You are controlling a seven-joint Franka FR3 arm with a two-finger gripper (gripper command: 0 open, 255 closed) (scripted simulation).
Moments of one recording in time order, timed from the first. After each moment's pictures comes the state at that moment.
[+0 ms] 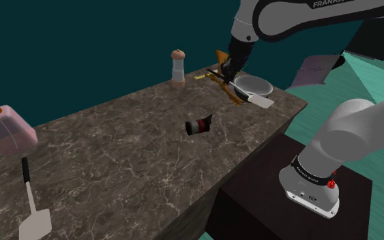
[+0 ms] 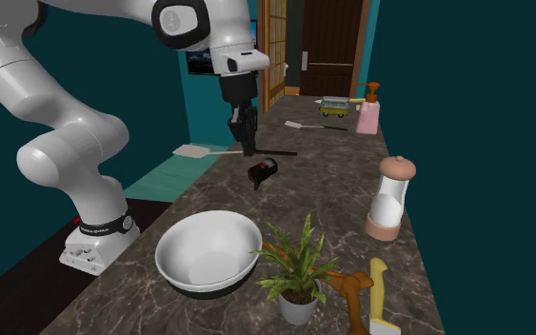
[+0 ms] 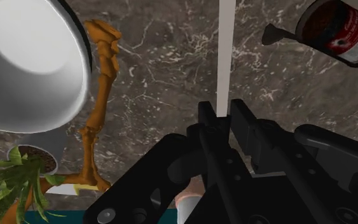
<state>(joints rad) -0.06 -0.62 0.17 -2.52 0.03 2.05 0.15</state>
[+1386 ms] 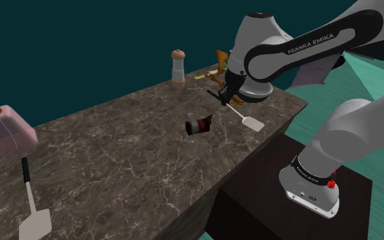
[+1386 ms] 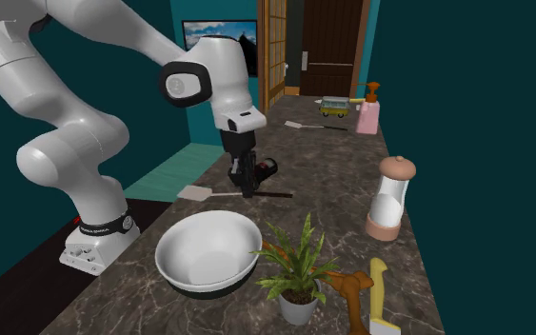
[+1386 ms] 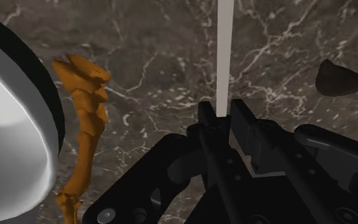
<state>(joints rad) -0.07 -0.52 0.18 -2.74 0.03 2.37 0.15</state>
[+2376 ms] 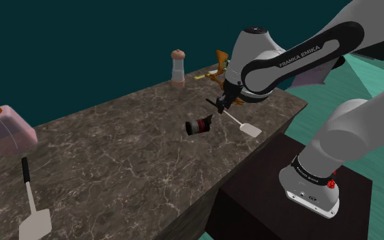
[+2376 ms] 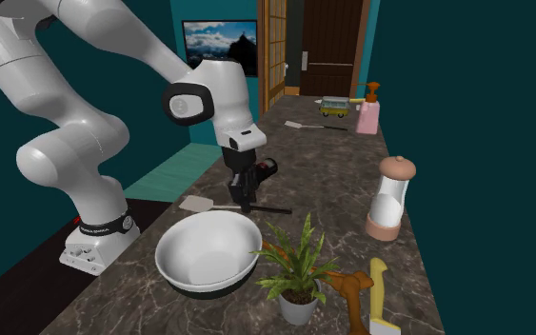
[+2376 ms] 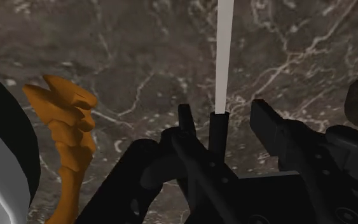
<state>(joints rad) -0.08 -0.44 0.19 -2.79 0.02 2.50 0.16</state>
